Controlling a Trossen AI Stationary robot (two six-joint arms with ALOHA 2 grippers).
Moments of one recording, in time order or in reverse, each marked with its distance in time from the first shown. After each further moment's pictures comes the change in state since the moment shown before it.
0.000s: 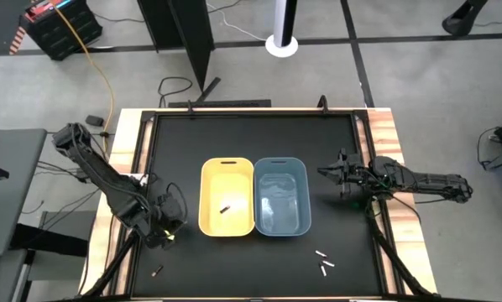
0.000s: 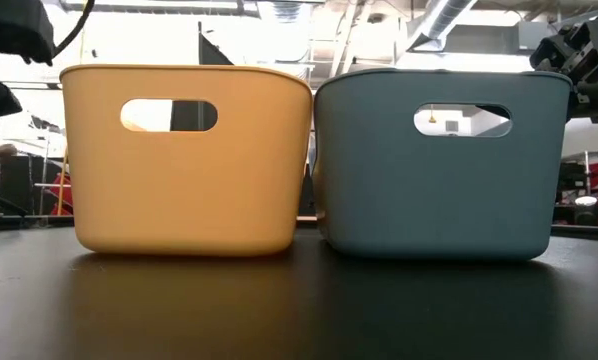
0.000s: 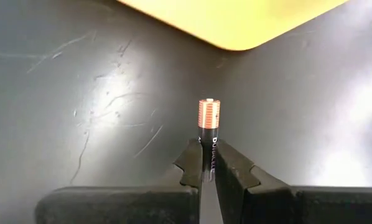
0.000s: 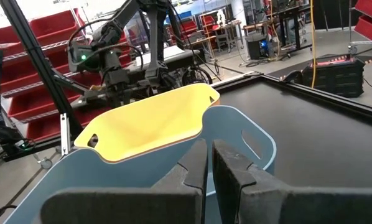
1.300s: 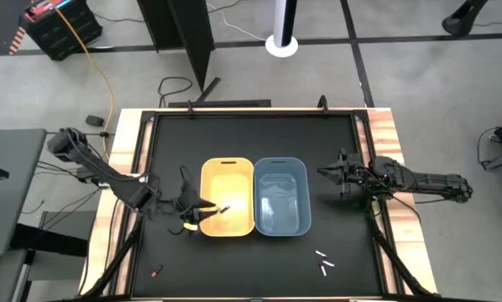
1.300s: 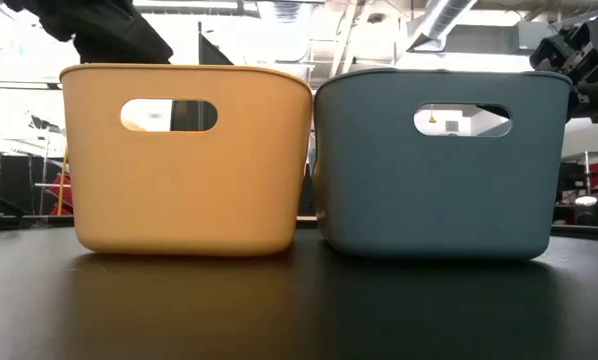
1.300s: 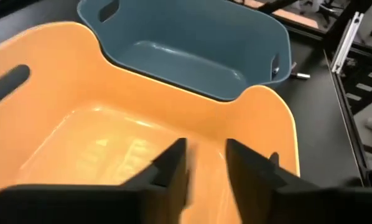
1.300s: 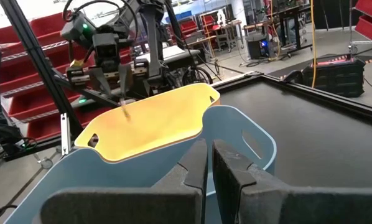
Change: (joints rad) left arm 0.236 0.033 0.000 0.625 -0.273 0.541; right arm 0.000 0.000 0.000 -0.001 -0.001 0.000
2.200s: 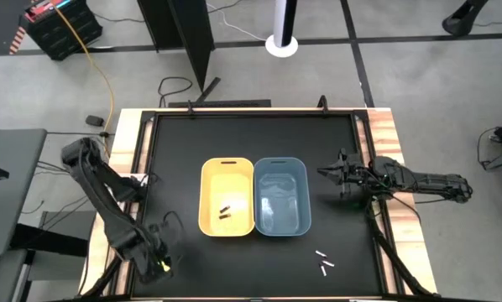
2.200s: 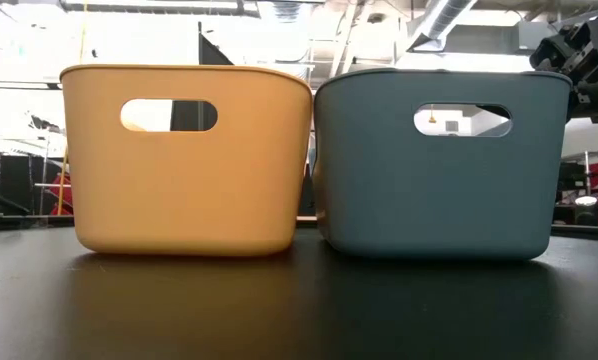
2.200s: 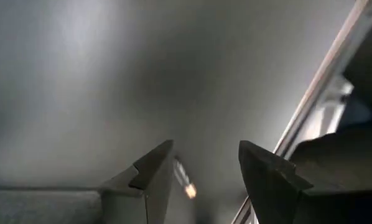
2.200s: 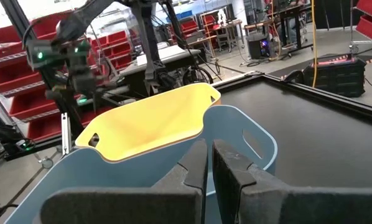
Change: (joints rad) left arm -0.397 0.299 0.373 -0.769 0.567 -0.838; right arm 0.000 0.000 0.000 0.000 -0.003 -0.001
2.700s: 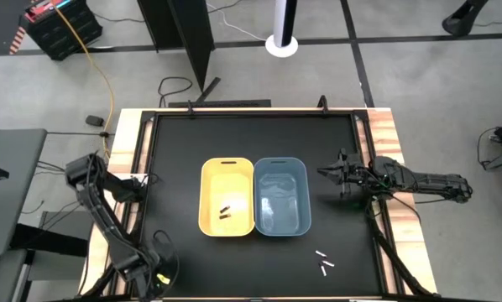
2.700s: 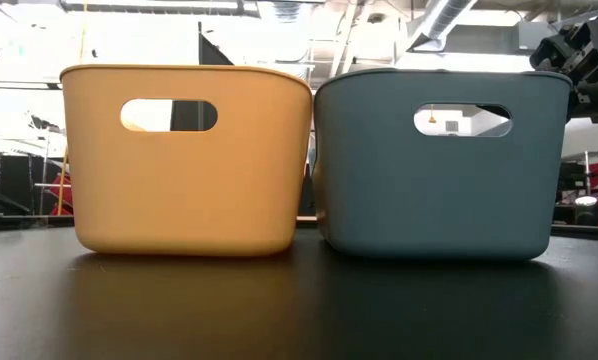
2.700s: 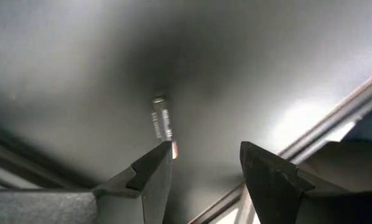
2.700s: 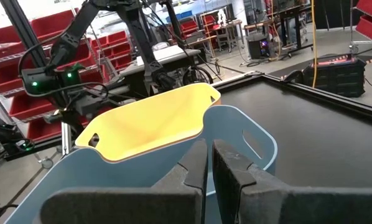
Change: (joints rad) left arm -0.107 0.195 0.000 0.119 0.135 -0.388; right arm 0.000 0.000 0.000 0.000 0.000 0.000
